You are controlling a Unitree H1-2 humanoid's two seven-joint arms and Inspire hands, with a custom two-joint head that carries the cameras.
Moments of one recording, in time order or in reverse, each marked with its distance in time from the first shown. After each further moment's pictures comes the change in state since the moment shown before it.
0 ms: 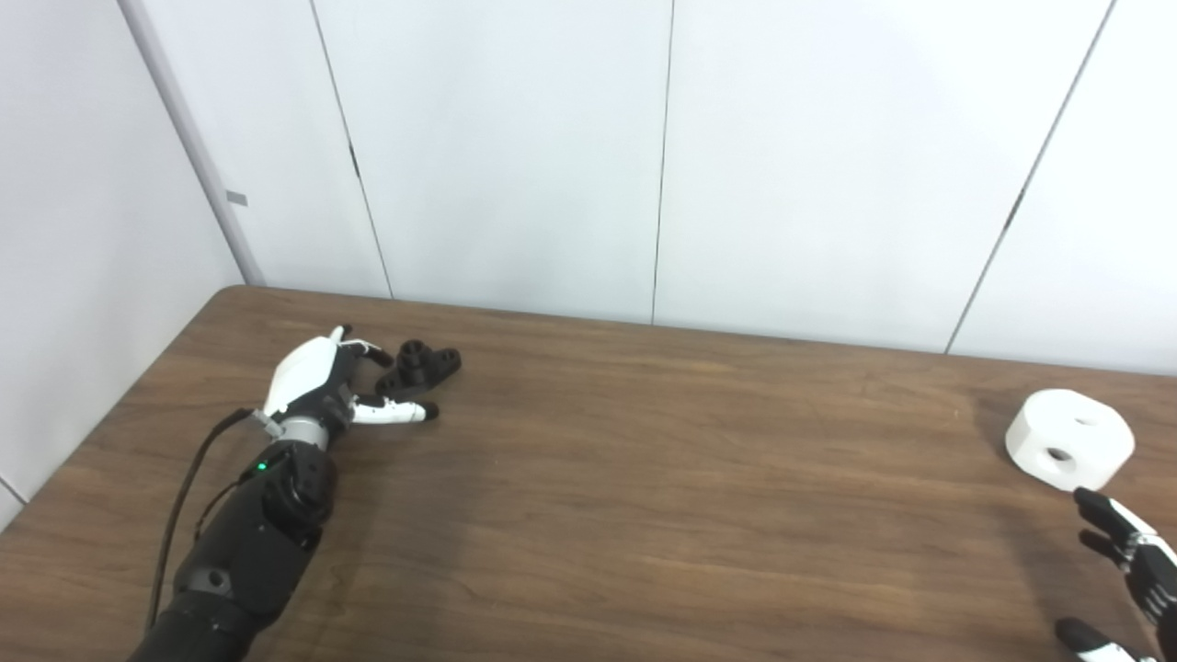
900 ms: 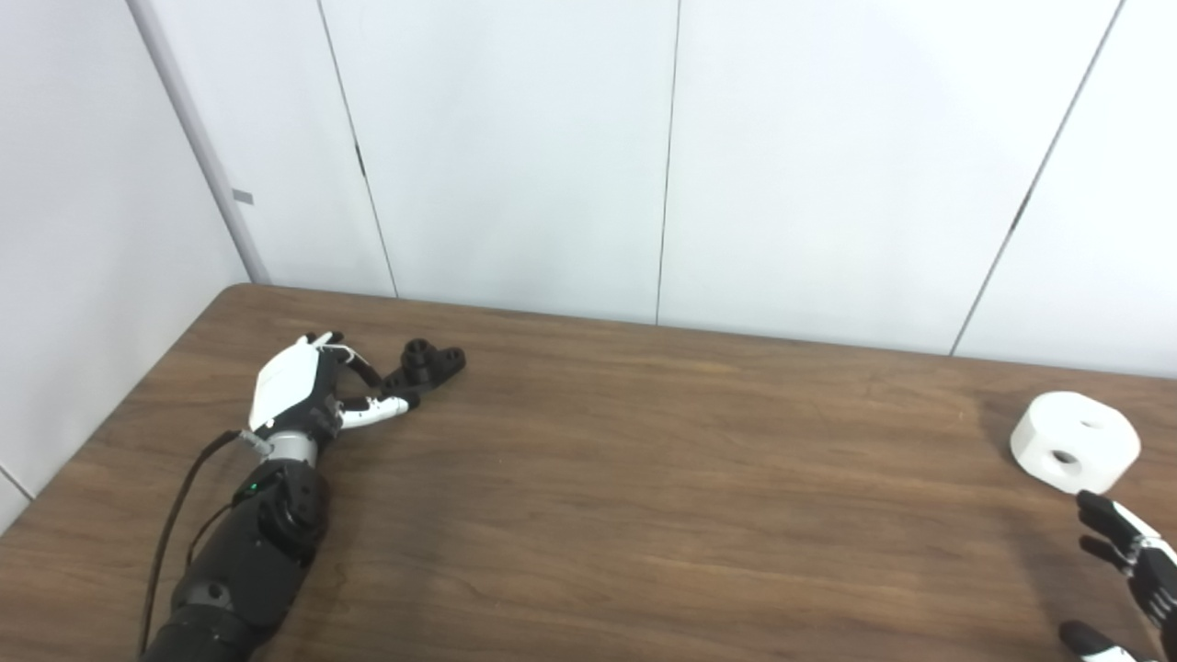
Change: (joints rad) left arm 0.009 -0.013 0.006 0.084 -0.006 -0.110 0.136; right arm 0.006 0.000 -0.005 -0.001 -0.003 0.000 0.000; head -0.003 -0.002
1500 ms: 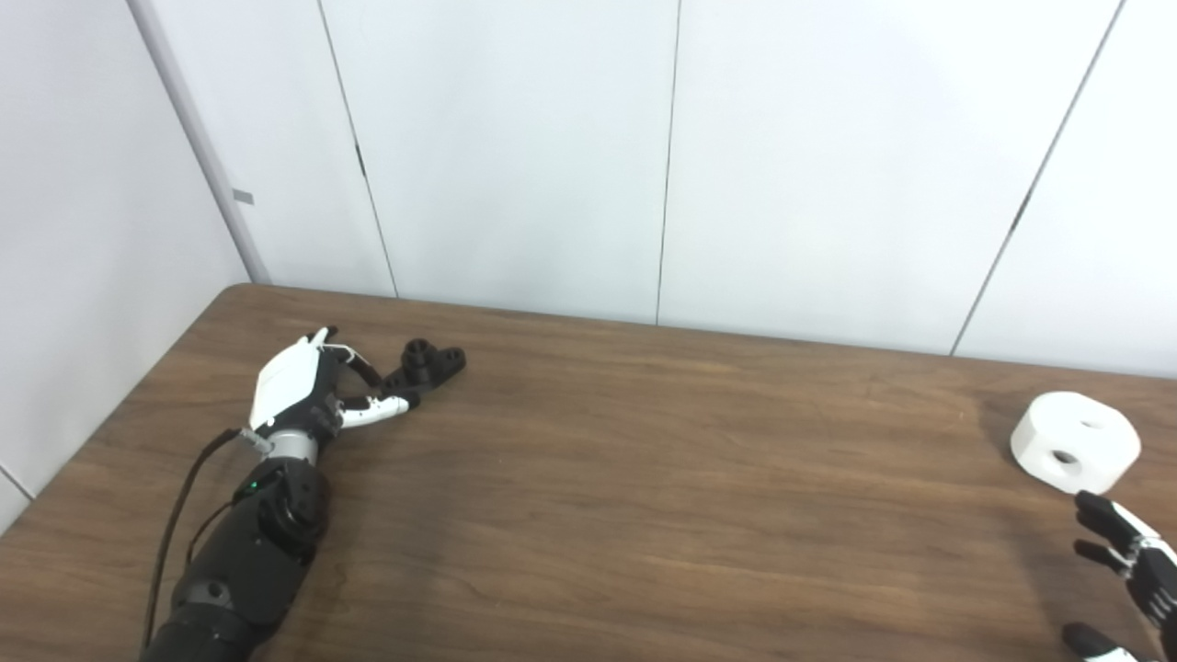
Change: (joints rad) left arm -0.001 0.000 0.003 -0.015 -0.003 0.020 -0.027; right arm 0.000 0.000 0.000 0.000 0.001 0.000 0.003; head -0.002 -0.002
